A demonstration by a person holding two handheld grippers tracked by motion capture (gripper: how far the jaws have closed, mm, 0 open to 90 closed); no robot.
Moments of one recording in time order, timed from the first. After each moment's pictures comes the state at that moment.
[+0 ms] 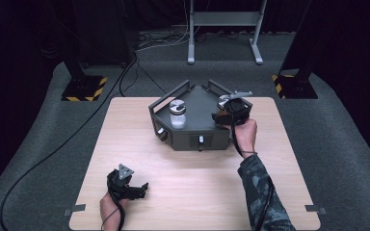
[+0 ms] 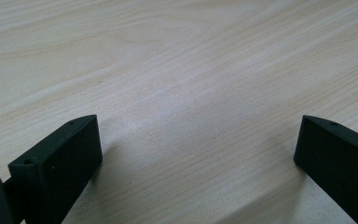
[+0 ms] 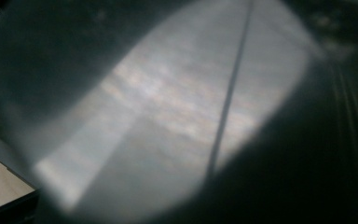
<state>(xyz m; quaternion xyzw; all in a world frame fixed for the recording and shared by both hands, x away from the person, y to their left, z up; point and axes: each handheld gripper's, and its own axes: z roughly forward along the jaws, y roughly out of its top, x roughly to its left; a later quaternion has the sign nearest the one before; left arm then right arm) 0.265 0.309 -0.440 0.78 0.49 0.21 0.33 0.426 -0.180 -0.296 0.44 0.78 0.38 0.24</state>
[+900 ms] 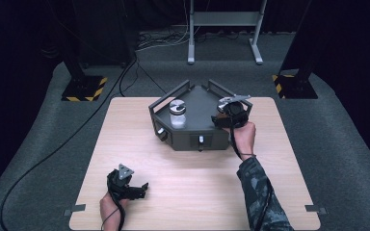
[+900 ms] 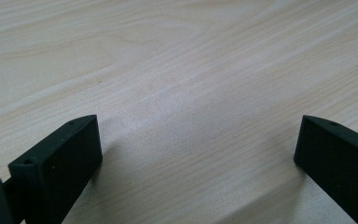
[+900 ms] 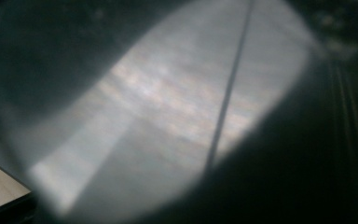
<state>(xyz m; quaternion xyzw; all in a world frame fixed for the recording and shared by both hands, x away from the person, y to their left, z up) 0.265 0.309 -0.440 0.78 0.49 0.21 0.33 0.425 -0.179 -0.307 0.45 0.77 0.38 0.24</state>
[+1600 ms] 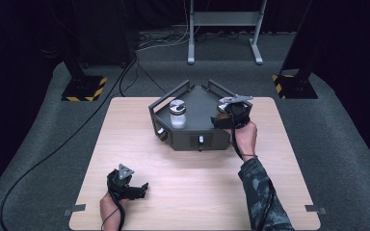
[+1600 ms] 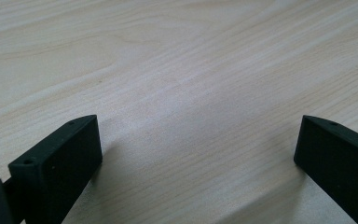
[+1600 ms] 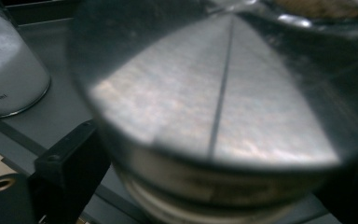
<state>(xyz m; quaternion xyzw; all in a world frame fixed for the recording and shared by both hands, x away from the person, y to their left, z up) 0.265 0.309 -0.440 0.78 0.49 0.21 0.33 0.412 -0.182 -0.306 0.44 0.77 0.39 0.26</state>
